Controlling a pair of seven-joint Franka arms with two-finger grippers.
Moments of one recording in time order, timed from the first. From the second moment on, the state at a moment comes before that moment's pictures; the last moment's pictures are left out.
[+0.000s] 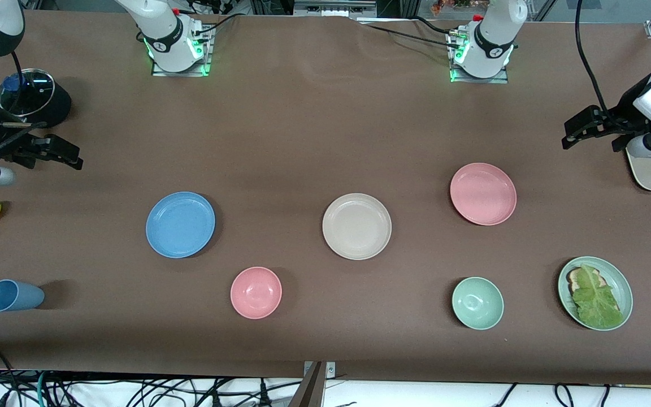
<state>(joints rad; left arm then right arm) 0.06 0.03 -0.12 -1.55 -0.03 1.57 -0.04 0.02 0.12 0.01 -1.55 0.01 1.65 0.05</state>
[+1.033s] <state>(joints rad) 0.08 0.05 -0.12 -1.54 -0.03 1.57 -0.04 0.02 0.12 0.01 -1.55 0.01 1.66 0.05</state>
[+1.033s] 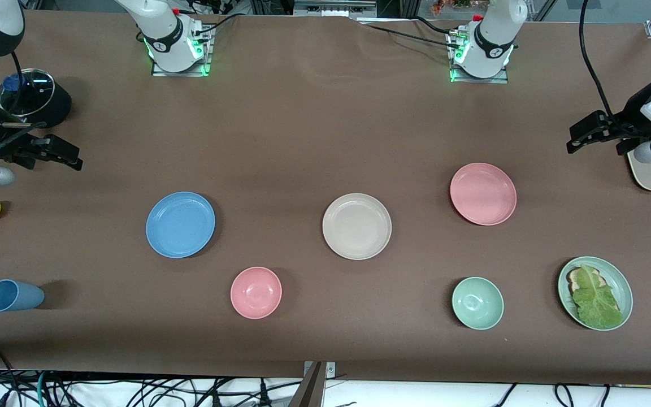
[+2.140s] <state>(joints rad) 0.07 0.12 -0.12 -1.54 -0.03 1.61 -0.03 0.02 0.12 0.01 -1.55 0.01 1.66 0.05</state>
